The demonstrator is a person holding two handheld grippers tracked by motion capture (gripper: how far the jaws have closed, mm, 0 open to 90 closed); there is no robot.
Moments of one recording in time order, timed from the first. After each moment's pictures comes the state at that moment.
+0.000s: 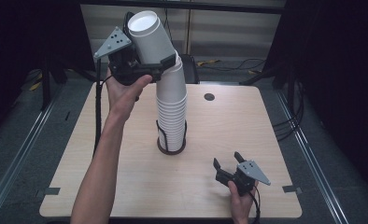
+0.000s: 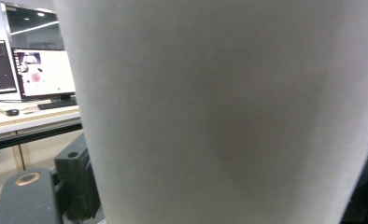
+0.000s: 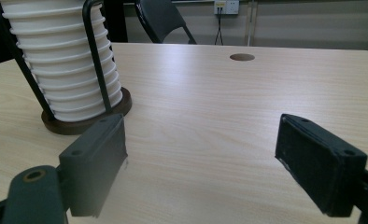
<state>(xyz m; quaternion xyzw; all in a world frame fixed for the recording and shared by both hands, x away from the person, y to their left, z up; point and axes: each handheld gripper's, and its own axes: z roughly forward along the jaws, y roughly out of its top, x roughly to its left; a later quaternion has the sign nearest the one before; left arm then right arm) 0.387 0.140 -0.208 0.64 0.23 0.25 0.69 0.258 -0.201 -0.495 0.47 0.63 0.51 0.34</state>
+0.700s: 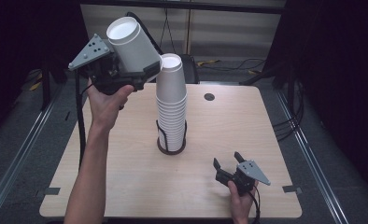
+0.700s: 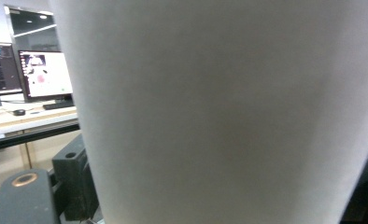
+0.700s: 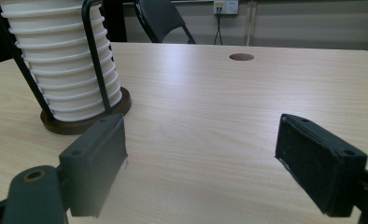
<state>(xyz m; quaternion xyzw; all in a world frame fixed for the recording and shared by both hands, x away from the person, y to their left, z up) 0.358 0.171 -0.212 0.65 0.23 0.25 0.68 0.258 -0.201 -0.495 0.48 0.63 0.51 0.35</state>
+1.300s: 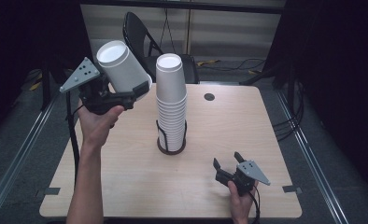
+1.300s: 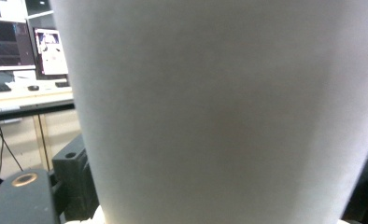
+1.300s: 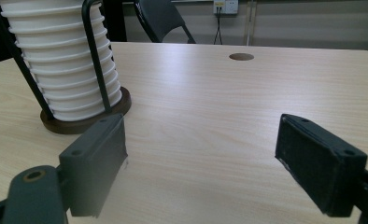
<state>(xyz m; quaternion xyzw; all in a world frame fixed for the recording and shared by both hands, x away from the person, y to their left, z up) 0.336 0.192 -0.250 0.65 0.26 0.25 0.67 0.258 -0.201 -0.495 0.48 0.63 0.51 0.35</state>
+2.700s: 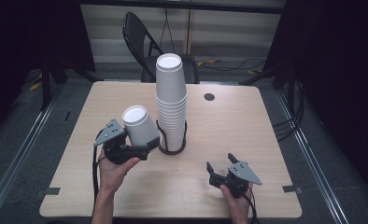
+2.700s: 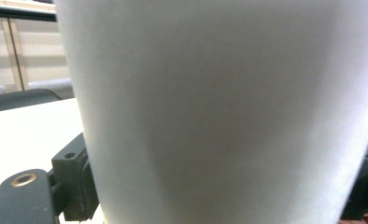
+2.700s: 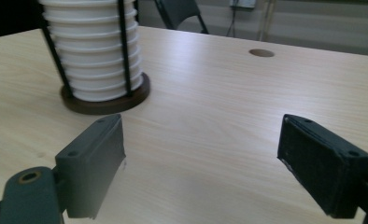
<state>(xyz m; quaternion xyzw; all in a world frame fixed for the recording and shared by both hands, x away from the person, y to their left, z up) 0.298 0.170 -0.386 0.69 0.33 0.17 0.62 0.254 -0.183 -0.494 0.44 0.67 0.50 0.33</state>
